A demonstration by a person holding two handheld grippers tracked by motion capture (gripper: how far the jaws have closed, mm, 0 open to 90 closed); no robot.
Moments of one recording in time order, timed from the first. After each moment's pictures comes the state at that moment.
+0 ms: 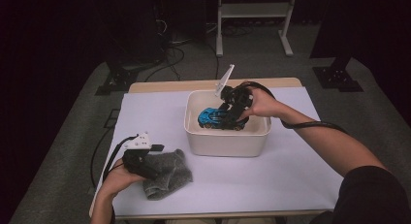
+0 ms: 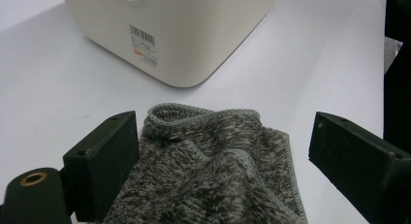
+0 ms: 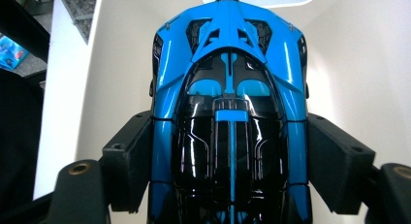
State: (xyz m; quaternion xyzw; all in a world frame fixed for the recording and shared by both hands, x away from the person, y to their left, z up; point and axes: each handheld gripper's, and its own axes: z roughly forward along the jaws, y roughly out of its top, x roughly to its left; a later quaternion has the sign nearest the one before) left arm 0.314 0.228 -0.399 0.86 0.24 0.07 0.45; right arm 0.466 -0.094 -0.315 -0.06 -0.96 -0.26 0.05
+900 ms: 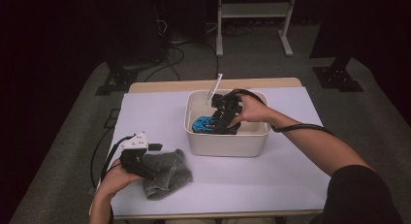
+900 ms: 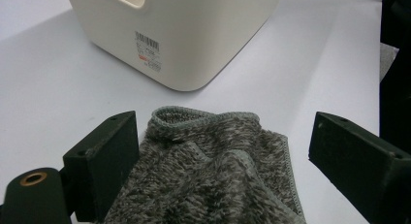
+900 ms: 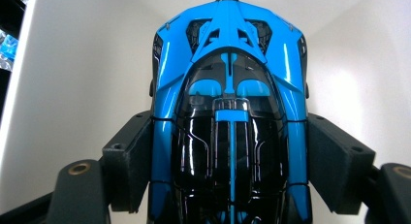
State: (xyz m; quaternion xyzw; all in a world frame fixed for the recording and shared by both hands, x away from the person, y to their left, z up) left arm 0.313 0.233 -0.397 0.85 0.24 0.07 0.46; right arm 0.471 -0.068 -0.346 -0.06 -0.97 -0.24 0.07
